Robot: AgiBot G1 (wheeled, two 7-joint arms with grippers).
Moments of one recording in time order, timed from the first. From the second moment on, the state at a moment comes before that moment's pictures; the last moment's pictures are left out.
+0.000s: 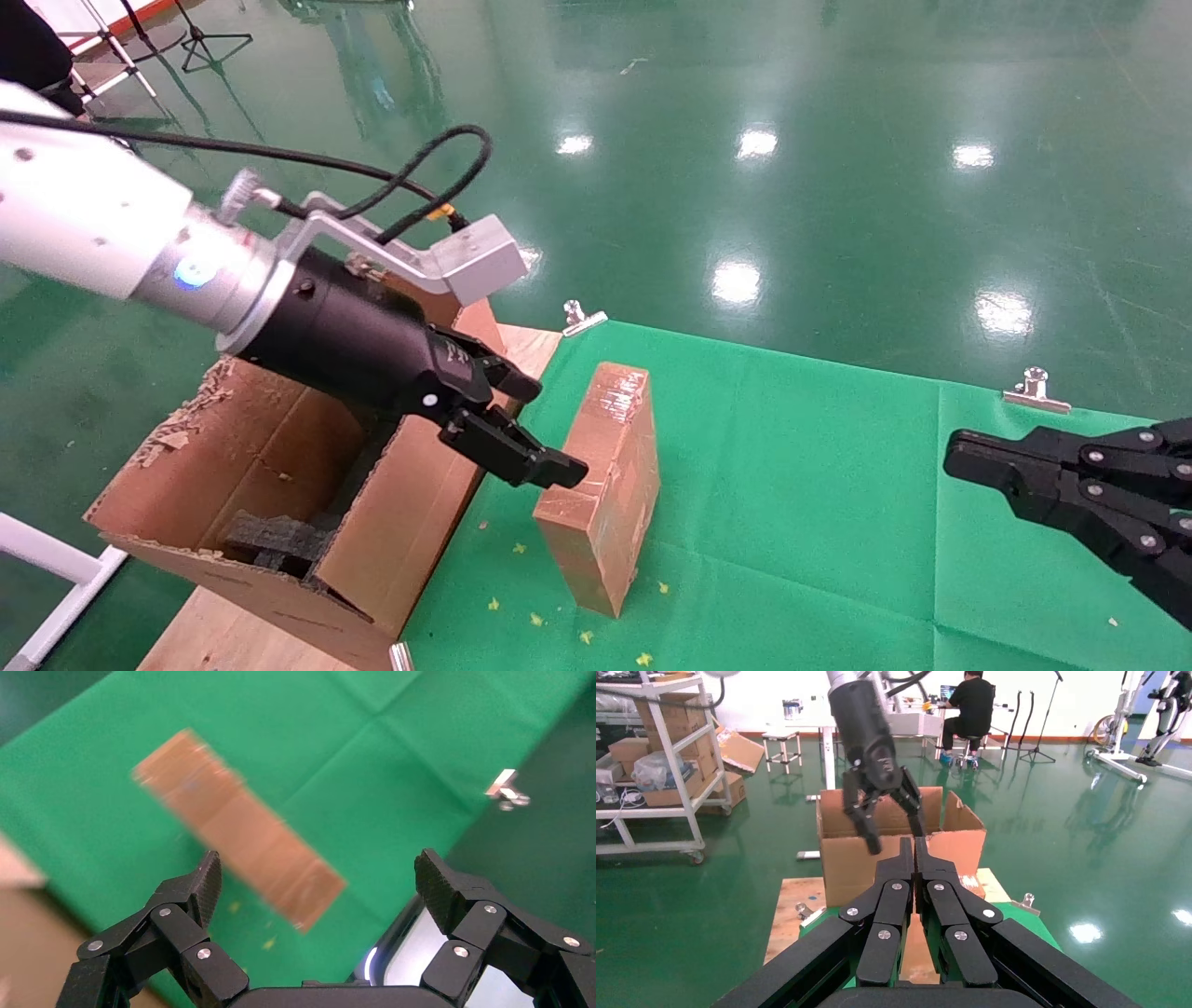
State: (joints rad) left arm -1.82 0.64 0.91 -1.29 1.35 1.60 -1.08; right arm 1.08 -0.58 -0.35 1.24 -0.67 -1.45 0.14
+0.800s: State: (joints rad) left arm -1.96 0.79 1.18 -1.16 1.43 1.57 -1.36; right arm 1.08 -0.58 -0.35 1.24 -0.67 -1.45 0.14
